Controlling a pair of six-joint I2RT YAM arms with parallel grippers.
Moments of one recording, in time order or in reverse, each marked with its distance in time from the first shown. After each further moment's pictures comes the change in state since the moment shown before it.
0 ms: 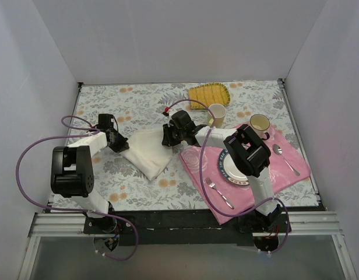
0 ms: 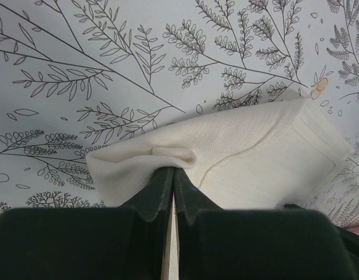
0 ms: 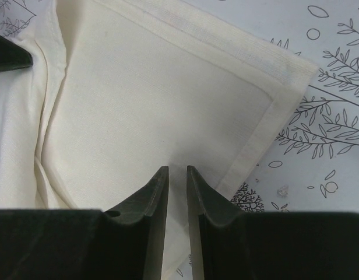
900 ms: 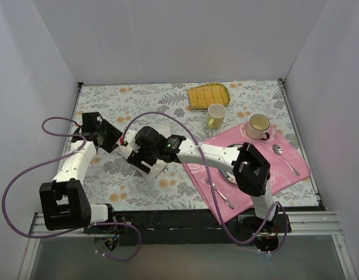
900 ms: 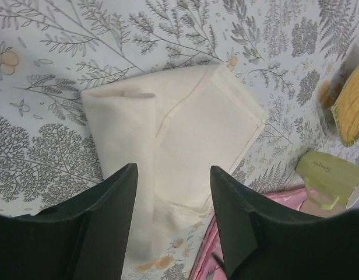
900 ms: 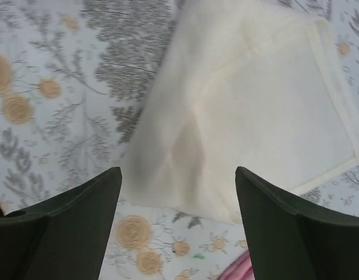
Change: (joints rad) left arm 0.056 -0.325 0.011 -0.139 0.093 -0.024; right arm 0.329 -0.133 0.262 -0.476 0.212 -0.468
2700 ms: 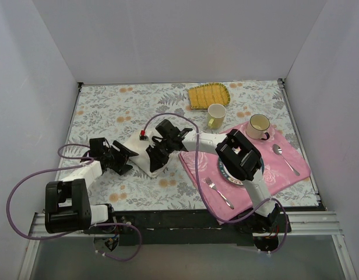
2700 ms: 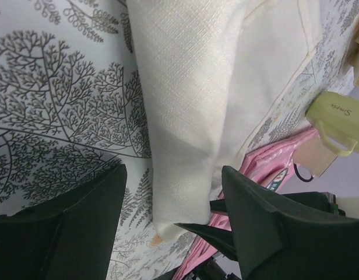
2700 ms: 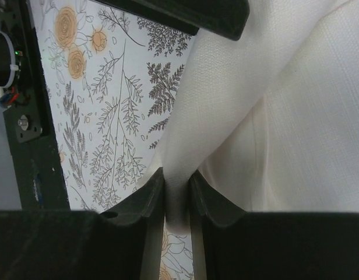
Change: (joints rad) left arm 0.024 -0.033 -0.422 0.301 0.277 -0.099; right arm -0.181 0.177 -0.115 0.152 -0.695 0.112
